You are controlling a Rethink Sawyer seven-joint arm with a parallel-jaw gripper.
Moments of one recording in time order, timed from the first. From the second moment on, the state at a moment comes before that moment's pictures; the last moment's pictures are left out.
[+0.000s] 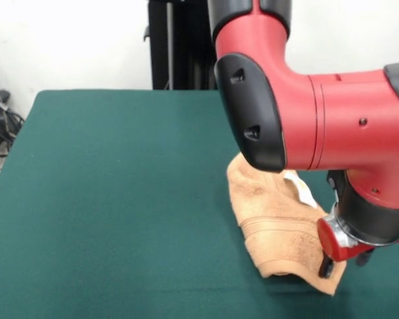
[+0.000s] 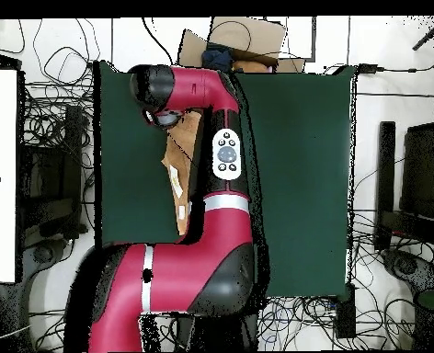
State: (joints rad) arm -0.04 -0.06 0.09 0.62 -0.03 1.12 1.39
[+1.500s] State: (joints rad) arm 0.06 -0.02 -0.09 0.57 -0.04 1.08 1.55
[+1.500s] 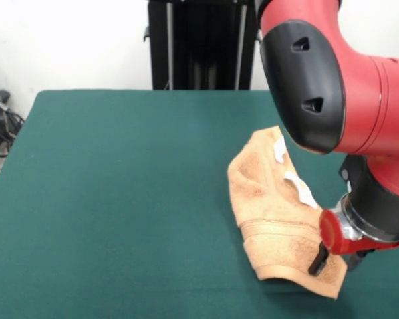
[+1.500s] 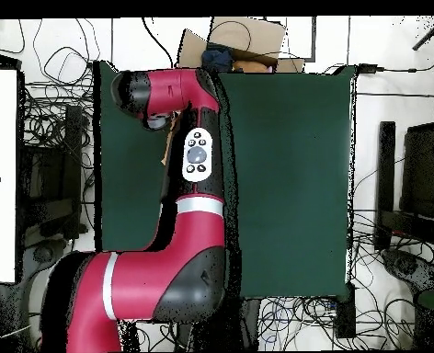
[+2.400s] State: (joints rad) arm 0.06 0.02 -0.12 0.56 -0.05 1.07 1.59
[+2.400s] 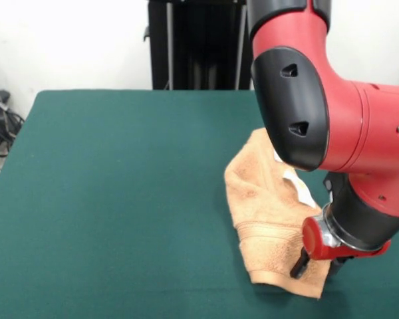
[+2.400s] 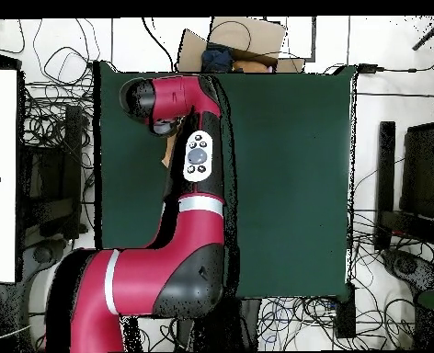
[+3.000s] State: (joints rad) arm 0.06 0.01 -0.12 0.57 -0.05 1.06 1.59
